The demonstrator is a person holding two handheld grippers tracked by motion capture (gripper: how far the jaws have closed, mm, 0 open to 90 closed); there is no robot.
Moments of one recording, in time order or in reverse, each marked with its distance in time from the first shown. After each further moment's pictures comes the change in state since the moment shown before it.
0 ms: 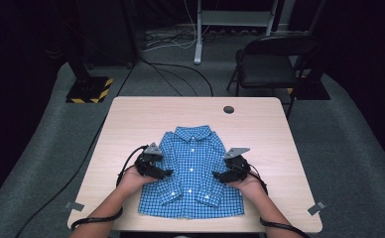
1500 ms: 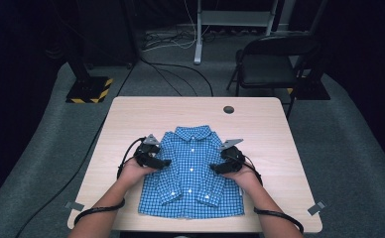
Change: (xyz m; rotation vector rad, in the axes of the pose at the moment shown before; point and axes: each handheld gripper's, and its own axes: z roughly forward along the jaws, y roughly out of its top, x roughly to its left) left arm 0.028 0.012 0.000 -0.025 0.062 -0.054; right arm -0.013 0.025 0.017 0.033 -0.022 0.005
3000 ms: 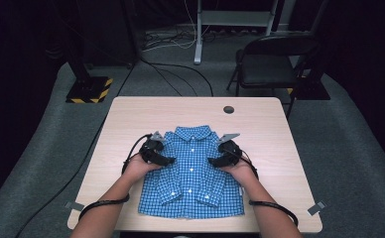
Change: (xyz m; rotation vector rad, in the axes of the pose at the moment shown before) left arm 0.000 0.014 0.021 0.048 -0.010 0.016; right arm -0.012 0.014 0.017 0.004 -0.044 0.008
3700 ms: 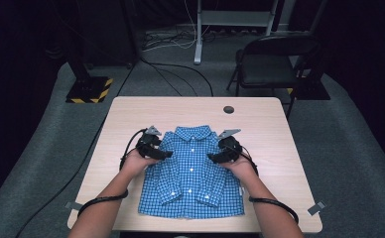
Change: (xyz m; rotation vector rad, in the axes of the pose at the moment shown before) left arm 0.011 0.011 -0.012 -0.052 0.008 -0.042; right arm -0.004 0.014 -0.007 -0.030 0.008 0.010
